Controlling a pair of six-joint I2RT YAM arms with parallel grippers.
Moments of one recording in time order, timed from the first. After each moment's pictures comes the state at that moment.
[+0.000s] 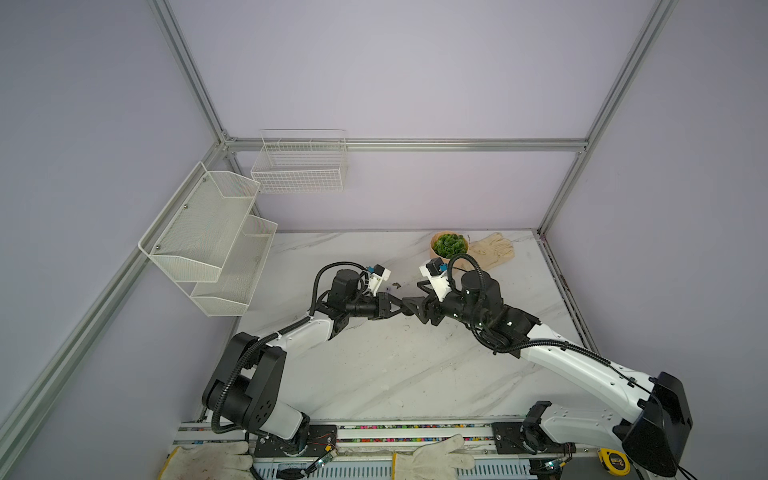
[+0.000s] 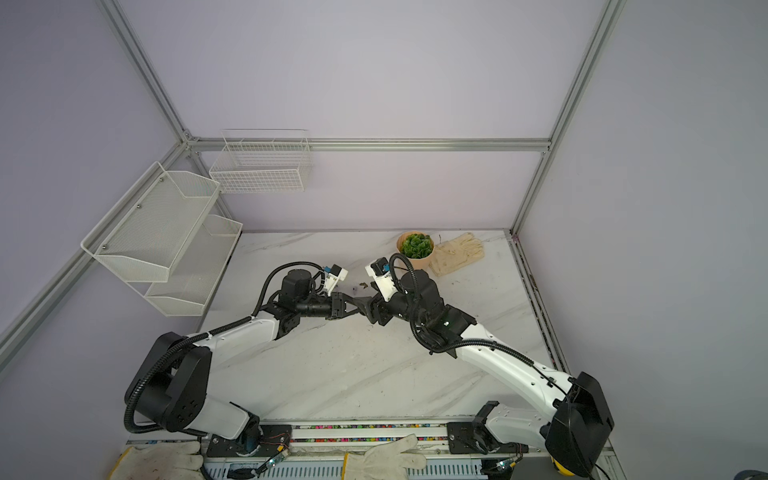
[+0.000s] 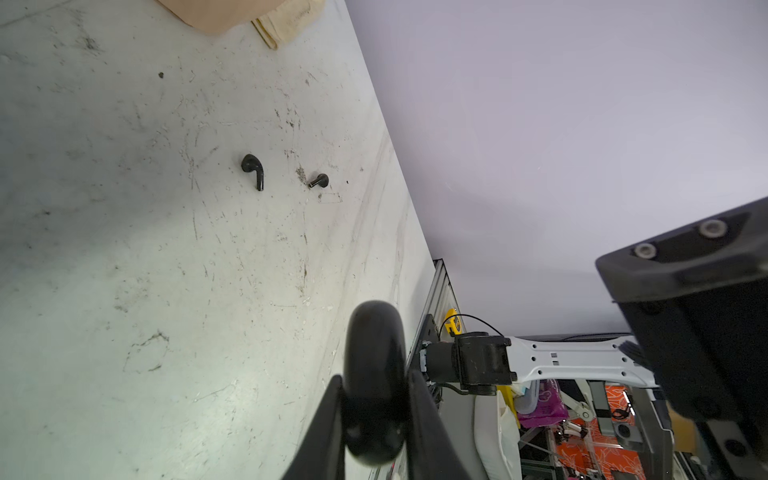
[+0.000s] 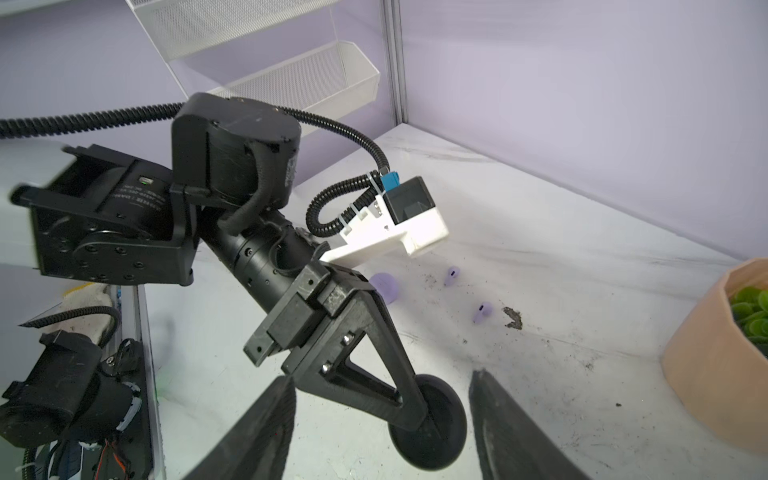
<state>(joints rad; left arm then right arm) -0.41 1.50 0.83 0.16 0.87 -0.69 0.78 1.22 0.95 -0.05 -0.20 0.10</state>
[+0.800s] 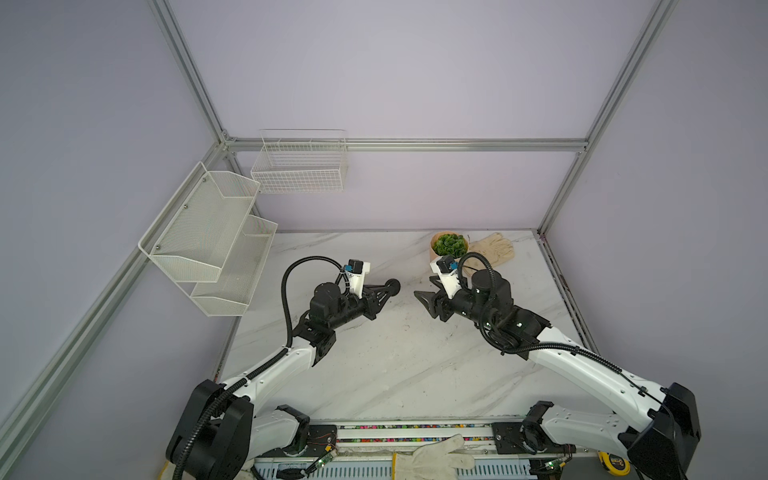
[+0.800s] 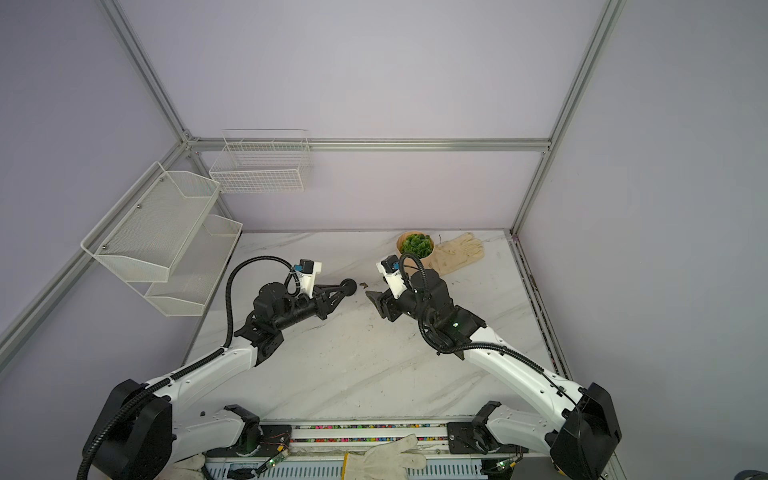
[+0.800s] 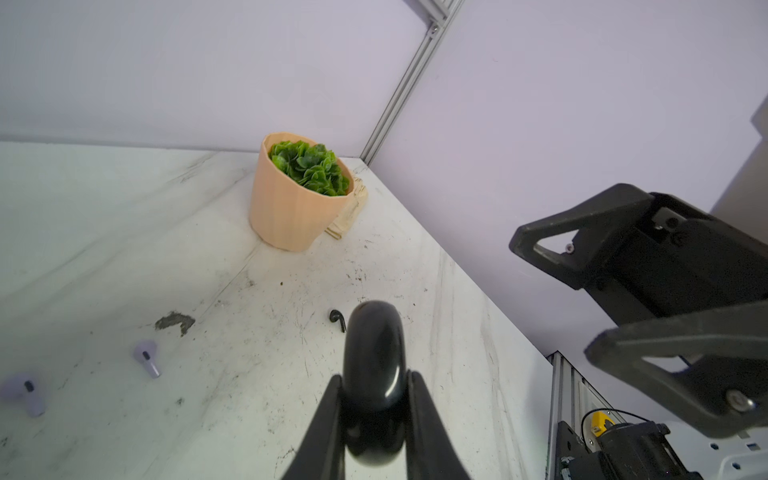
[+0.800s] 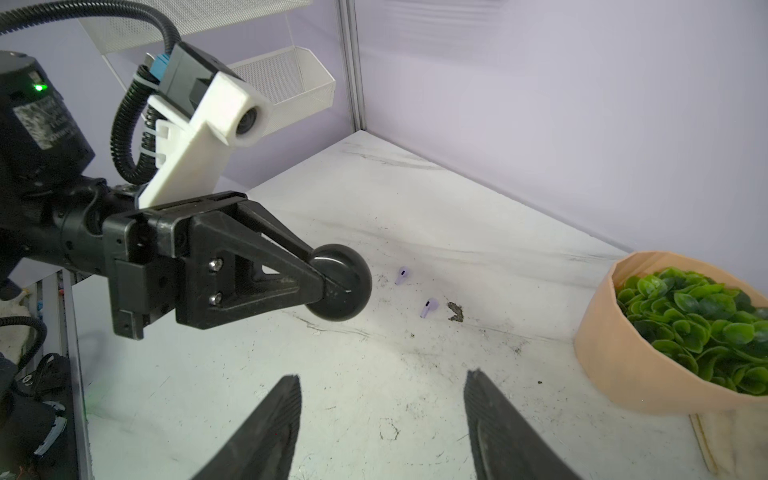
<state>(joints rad) -0.42 1.21 0.59 0.52 0.51 -0.45 0.73 1.15 0.93 -0.08 -0.14 0.01</state>
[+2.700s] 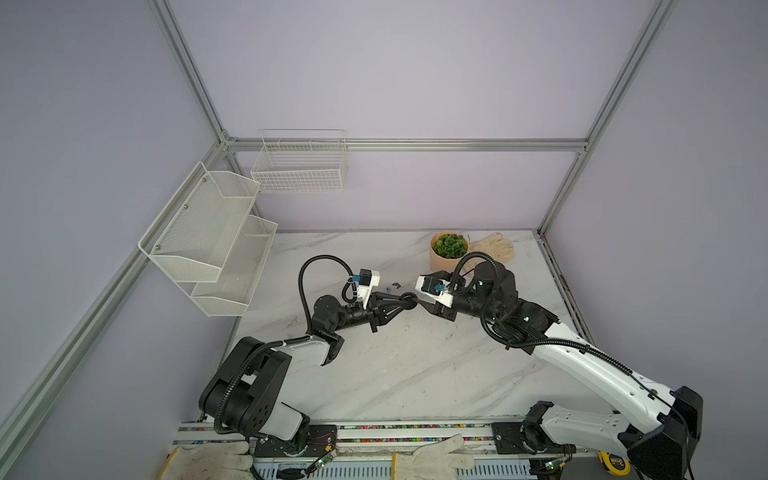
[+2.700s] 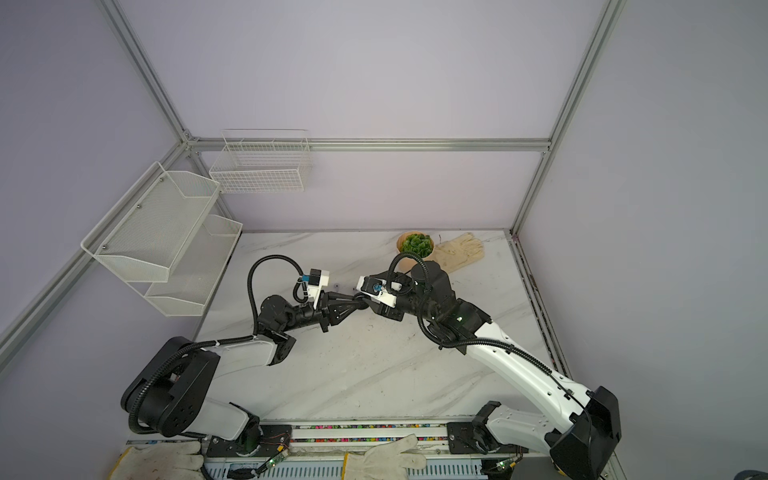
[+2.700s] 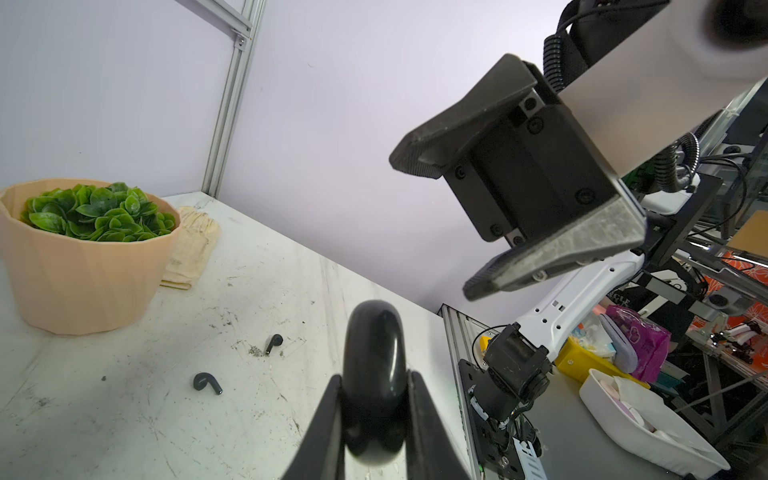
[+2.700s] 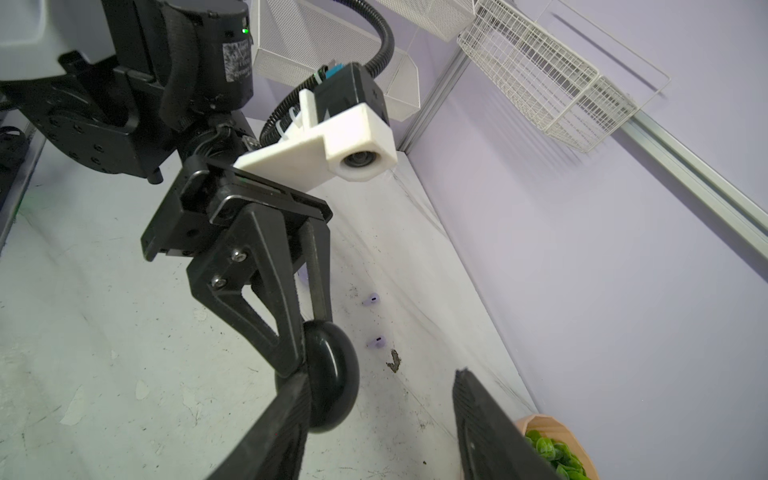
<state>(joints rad) -0.42 1.47 0.51 1.19 0.90 -0.59 0.74 1.16 1.05 -0.21 -0.28 -0.62</state>
